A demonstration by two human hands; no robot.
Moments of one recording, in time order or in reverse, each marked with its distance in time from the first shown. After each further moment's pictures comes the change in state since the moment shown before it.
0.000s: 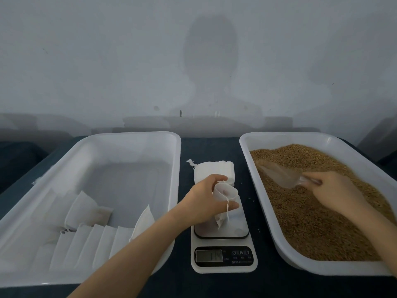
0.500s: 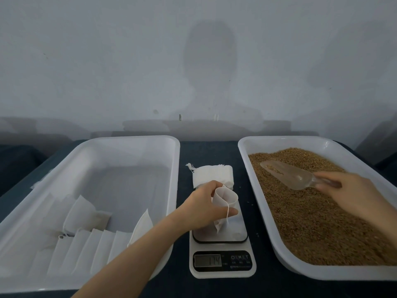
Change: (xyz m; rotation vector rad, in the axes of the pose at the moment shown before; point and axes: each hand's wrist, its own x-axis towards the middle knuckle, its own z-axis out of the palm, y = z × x) left_hand 0.005 -0.007 0.003 0.030 -0.034 -0.019; right_hand -0.015 0.013 -0.028 0.105 0.001 -0.054
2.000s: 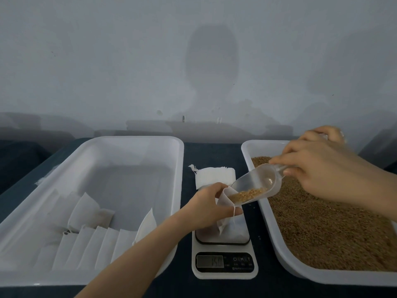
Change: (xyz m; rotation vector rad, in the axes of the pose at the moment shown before) left_hand 0.000 0.001 -0.002 -0.069 -0.015 0.059; right_hand -0.025 -0.126 -0.054 -0.600 0.113 -0.686
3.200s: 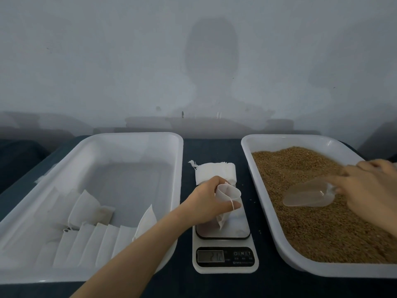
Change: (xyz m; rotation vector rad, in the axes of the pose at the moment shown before) left_hand -0.001 0.002 0.000 0.042 0.034 -0.032; right_hand -0.060 0.074 0.102 -0.386 -0.172 0.226
